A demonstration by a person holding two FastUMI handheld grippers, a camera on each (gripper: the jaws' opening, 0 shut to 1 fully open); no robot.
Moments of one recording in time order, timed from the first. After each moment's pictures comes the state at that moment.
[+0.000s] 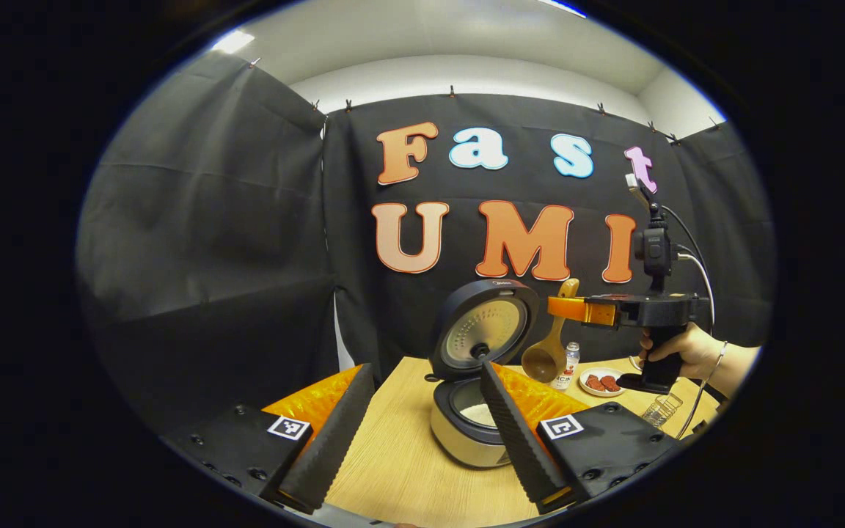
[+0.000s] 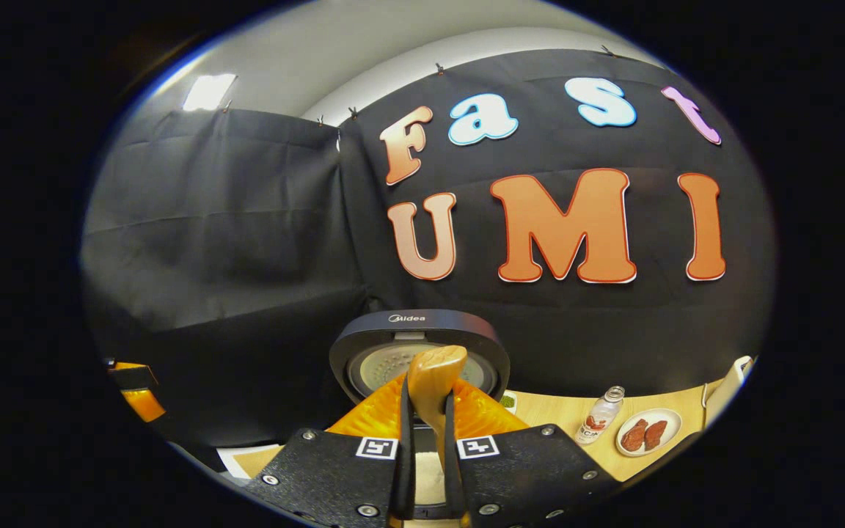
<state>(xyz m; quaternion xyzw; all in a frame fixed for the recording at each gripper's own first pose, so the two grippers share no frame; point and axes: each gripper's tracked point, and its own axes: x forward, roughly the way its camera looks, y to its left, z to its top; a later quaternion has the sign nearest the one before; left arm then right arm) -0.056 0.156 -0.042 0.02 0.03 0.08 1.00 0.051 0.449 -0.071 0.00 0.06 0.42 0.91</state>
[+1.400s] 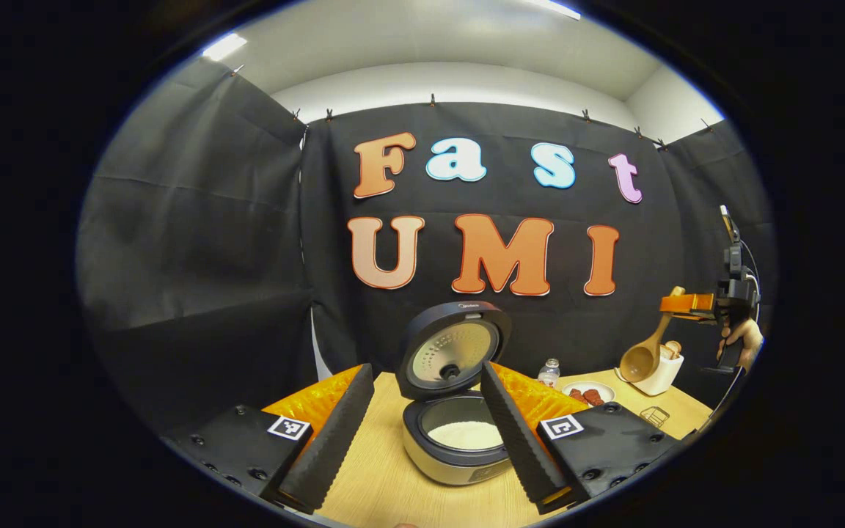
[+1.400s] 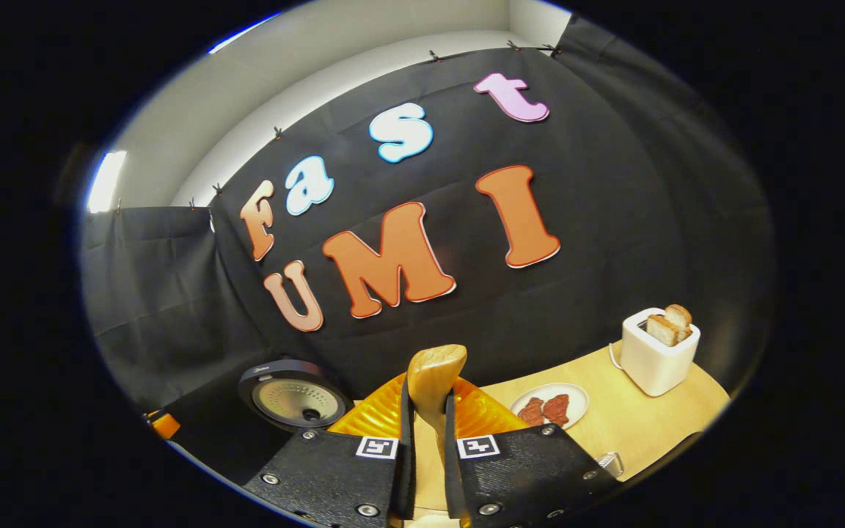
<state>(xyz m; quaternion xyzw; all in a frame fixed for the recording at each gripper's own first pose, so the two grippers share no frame) -0.021 0.104 -0.018 0.02 0.01 0.05 1.00 0.107 0.160 -0.041 0.16 0.09 0.20 0.96</state>
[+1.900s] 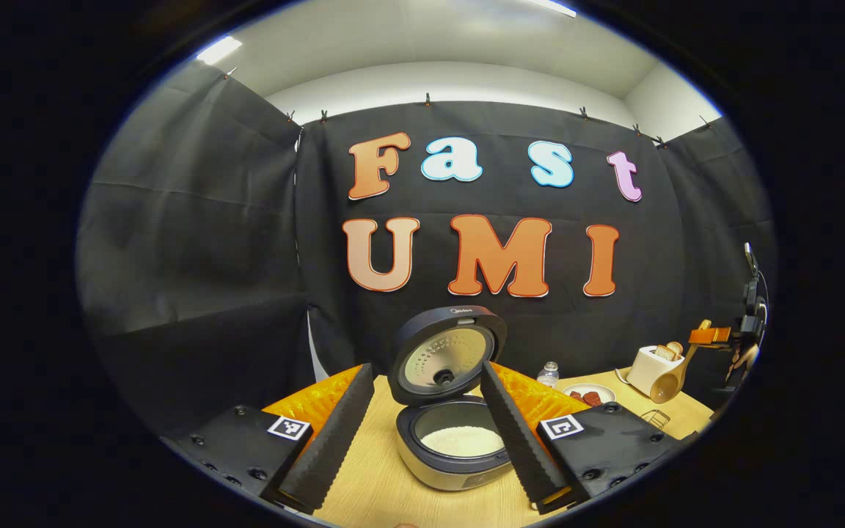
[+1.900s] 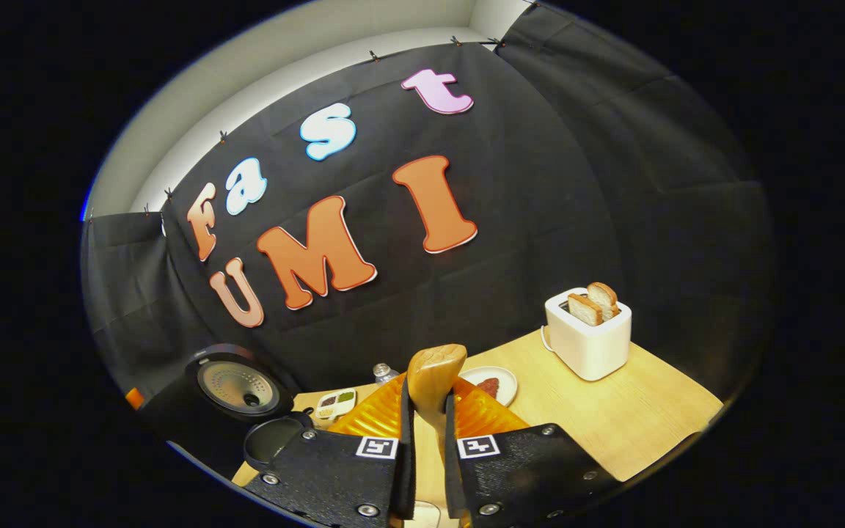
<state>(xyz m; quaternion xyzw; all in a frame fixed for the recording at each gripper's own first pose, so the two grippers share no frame) -0.005 0.091 -0.015 0.02 0.01 0.05 1.00 0.110 0.058 -0.116 0.16 0.13 0.11 0.97</state>
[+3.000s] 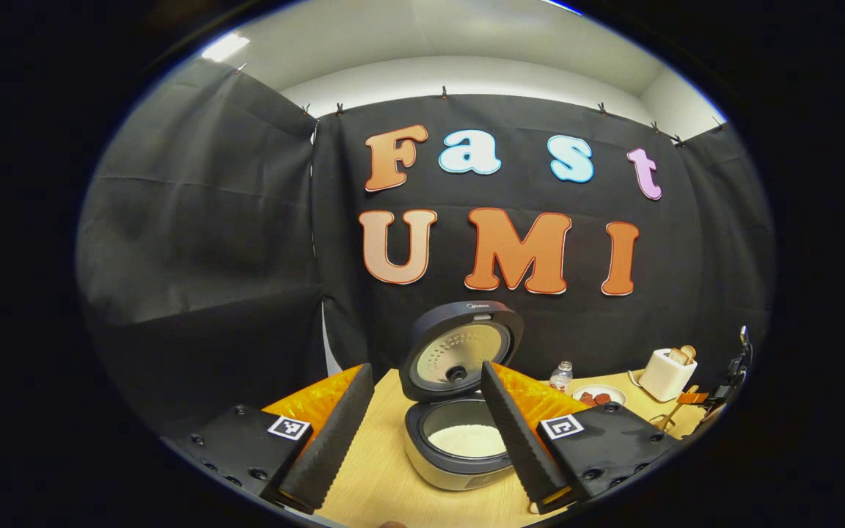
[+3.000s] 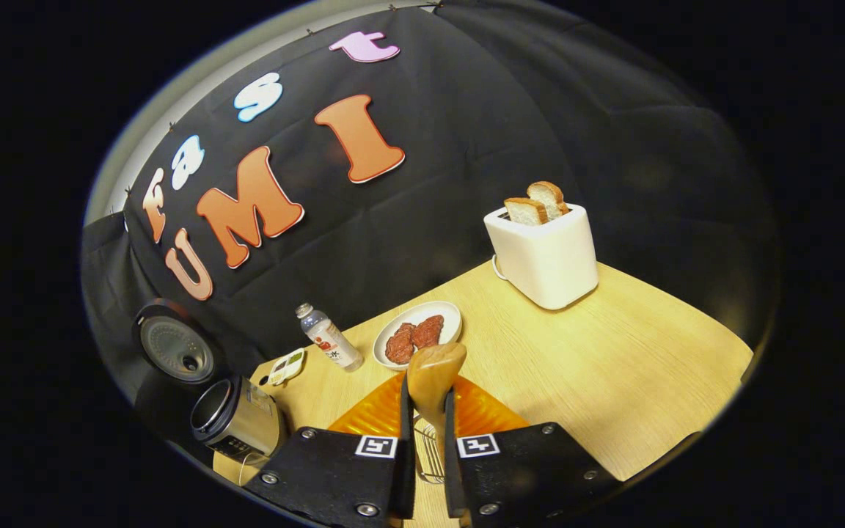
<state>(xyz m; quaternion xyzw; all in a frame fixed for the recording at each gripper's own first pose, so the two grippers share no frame) 0.005 0.099 -0.021 0.01 0.02 0.08 1.00 0.125 0.017 -0.278 0.20 0.22 0.08 0.95</state>
